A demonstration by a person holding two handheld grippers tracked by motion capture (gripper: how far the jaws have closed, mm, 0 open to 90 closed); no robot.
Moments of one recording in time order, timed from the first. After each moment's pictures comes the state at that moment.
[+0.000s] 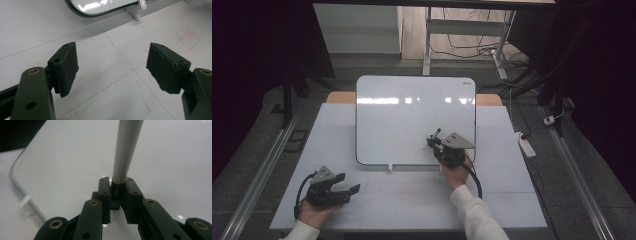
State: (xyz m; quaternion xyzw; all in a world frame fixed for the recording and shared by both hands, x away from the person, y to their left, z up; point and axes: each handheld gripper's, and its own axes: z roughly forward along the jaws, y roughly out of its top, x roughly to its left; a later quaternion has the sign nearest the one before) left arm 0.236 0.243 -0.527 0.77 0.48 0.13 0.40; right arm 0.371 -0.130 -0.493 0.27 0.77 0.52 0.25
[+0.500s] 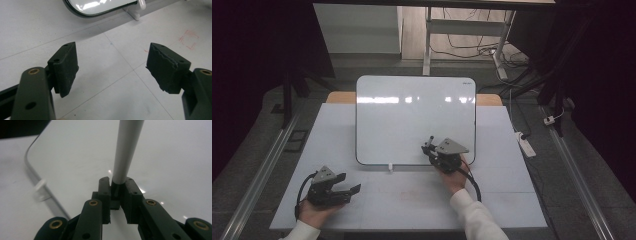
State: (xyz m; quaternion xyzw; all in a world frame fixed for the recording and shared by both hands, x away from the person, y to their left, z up) left arm 0.235 0.243 -0.526 0.77 0.48 0.13 0.41; right arm 0.365 -0.133 -0.498 0.26 0.78 0.51 0.25
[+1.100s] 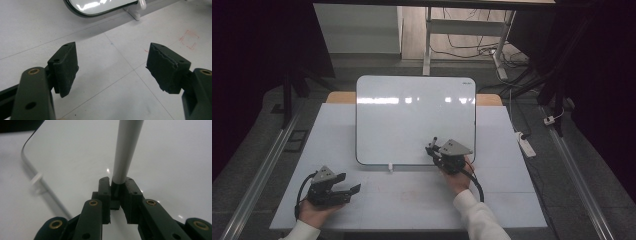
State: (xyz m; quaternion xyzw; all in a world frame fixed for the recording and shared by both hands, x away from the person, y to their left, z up) left arm 0.235 0.243 -0.526 0.77 0.48 0.13 0.41; right arm 0.364 -0.143 -0.499 0.26 0.78 0.51 0.25
